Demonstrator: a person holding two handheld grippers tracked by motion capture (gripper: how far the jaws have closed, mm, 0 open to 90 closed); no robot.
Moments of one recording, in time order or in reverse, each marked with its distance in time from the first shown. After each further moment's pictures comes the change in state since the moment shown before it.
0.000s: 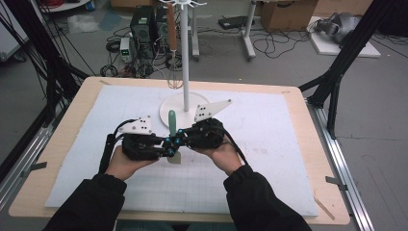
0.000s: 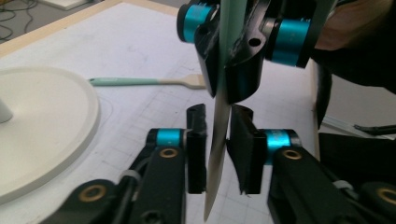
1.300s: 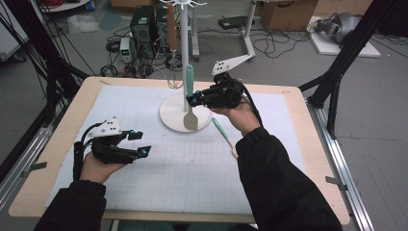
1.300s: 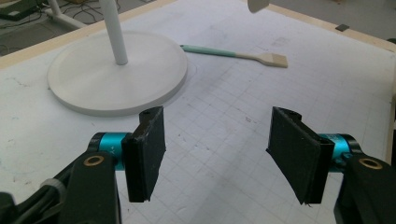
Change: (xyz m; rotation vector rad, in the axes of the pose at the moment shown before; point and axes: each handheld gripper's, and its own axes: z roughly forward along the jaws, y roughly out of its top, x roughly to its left) left arm 0.013 -0.037 -0.057 -0.017 0.260 -0.086; right arm -0.055 0.071 -0.059 0.040 -0.091 0.023
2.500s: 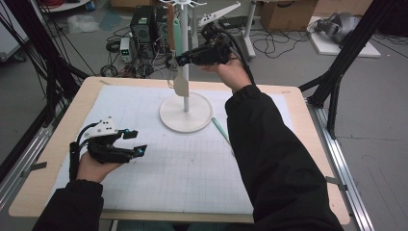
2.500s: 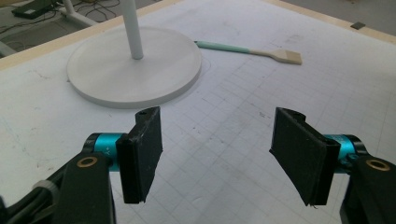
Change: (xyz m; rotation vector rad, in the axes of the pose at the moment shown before) left arm 0.008 -0.006 -0.006 0.004 0.036 -0.004; right arm -0.040 0.092 0.004 0.024 -0.003 -0.019
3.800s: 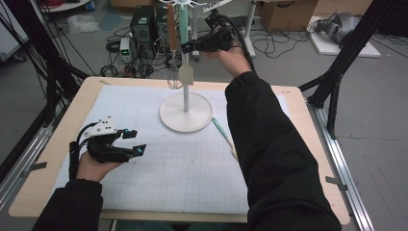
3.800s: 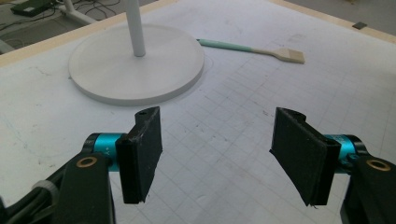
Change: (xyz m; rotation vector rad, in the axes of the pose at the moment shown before) left arm 0.004 -0.003 0.002 0.004 -0.005 -0.009; right arm -0.038 0.008 -0.005 -0.014 -0.075 0.092
